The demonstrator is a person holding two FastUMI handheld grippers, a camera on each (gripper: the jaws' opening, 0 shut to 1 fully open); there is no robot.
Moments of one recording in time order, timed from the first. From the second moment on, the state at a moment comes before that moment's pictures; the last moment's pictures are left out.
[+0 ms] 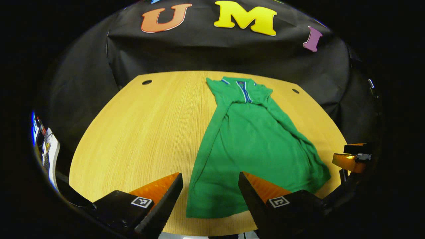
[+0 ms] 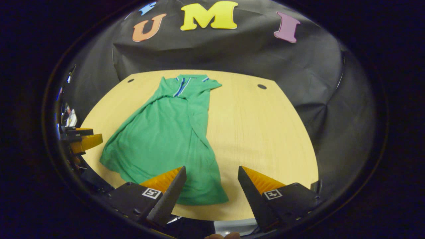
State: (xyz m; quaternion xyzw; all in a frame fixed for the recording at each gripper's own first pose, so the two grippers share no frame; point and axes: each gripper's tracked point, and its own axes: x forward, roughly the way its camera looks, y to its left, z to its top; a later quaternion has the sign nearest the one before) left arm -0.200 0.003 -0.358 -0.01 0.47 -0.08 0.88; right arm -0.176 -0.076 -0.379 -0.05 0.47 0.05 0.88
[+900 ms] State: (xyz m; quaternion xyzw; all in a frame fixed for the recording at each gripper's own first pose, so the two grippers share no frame) left arm -0.247 0.015 -0.400 -0.01 0.59 -0.06 0.80; right arm -0.200 -0.082 -0.448 -0.04 0.55 0.04 0.83
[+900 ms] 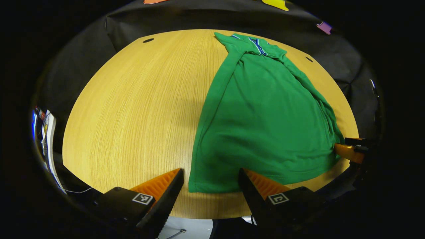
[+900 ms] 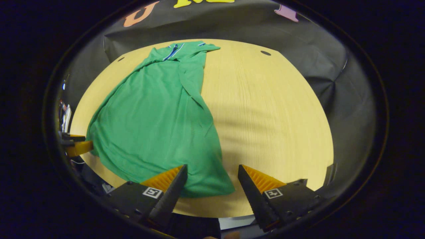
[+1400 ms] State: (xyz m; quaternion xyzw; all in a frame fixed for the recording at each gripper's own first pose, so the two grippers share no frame) left arm -0.253 0.010 -0.398 -0.01 0.61 -0.07 0.79; right arm -0.206 -0.067 -0.448 0.03 0.58 0.04 0.82
